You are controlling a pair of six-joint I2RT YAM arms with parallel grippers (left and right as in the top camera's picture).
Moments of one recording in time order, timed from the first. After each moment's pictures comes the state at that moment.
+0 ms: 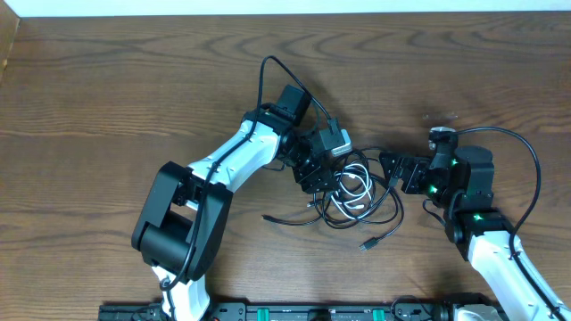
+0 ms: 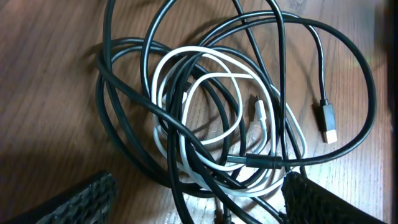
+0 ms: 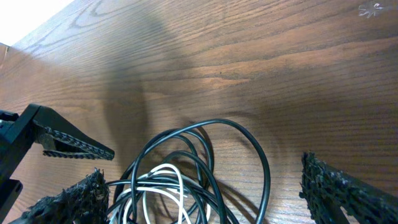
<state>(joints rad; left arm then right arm) -0.49 1.94 1.28 -0.66 0.70 0.66 0.06 1.17 0.44 0.06 -0.39 0.38</state>
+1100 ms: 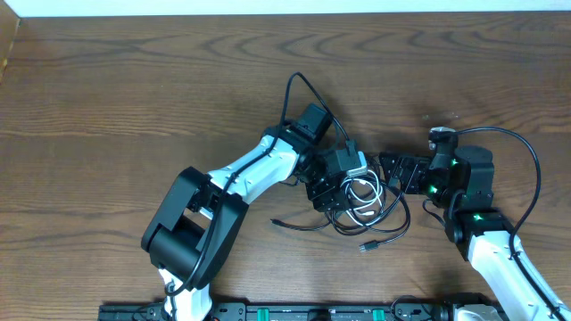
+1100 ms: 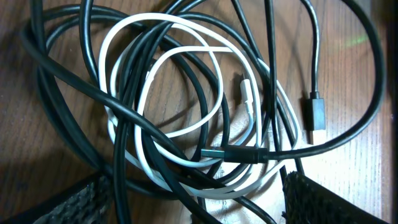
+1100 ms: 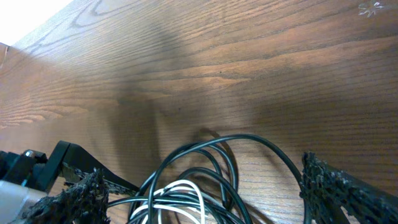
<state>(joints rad) -0.62 1.94 1.22 -0.60 0.65 0.64 0.06 1.17 0.44 0.06 -0.39 0.38</state>
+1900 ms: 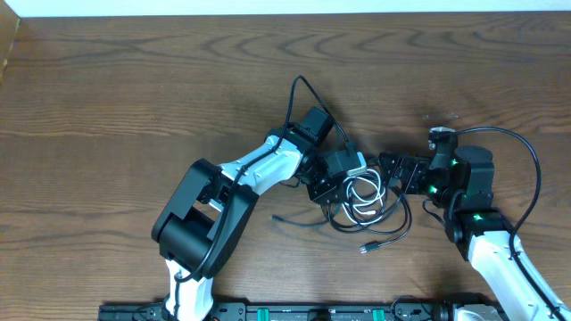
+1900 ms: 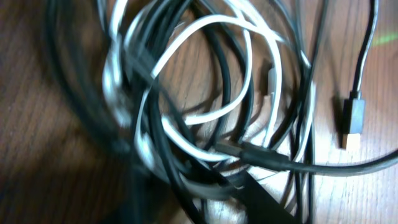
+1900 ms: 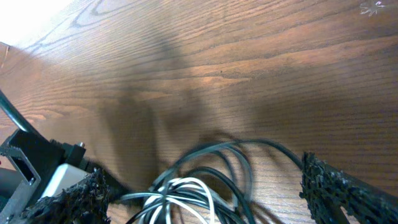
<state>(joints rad) -0.62 2.00 1.22 -0.56 0.63 0.58 0.06 1.17 0.44 0.06 -0.39 0.38</state>
